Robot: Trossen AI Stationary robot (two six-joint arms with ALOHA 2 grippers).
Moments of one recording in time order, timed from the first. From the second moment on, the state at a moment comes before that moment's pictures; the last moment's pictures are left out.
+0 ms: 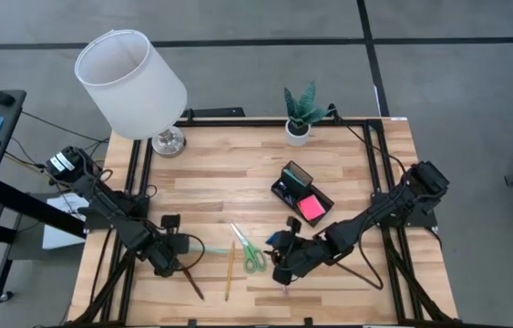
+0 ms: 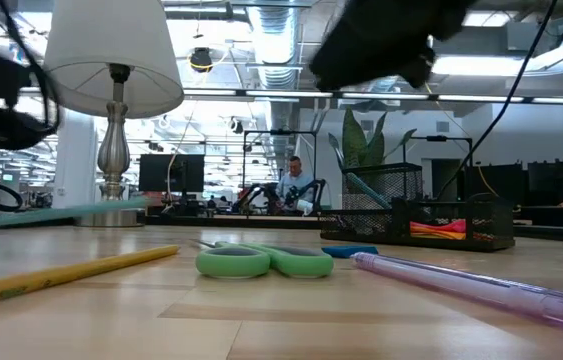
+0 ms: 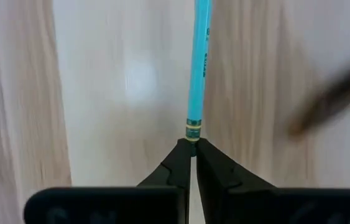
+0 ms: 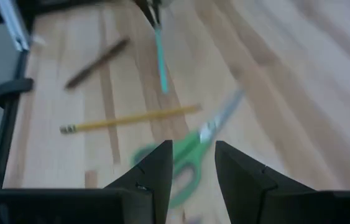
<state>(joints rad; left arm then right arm) -0.76 1.40 0.65 -0.67 -0.25 -0.69 0.54 1.76 1.14 -0.16 0.53 0.55</state>
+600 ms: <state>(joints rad) -0.76 1.40 0.65 -0.66 -0.30 -0.69 0.42 2.09 1.29 0.25 0.47 0.10</state>
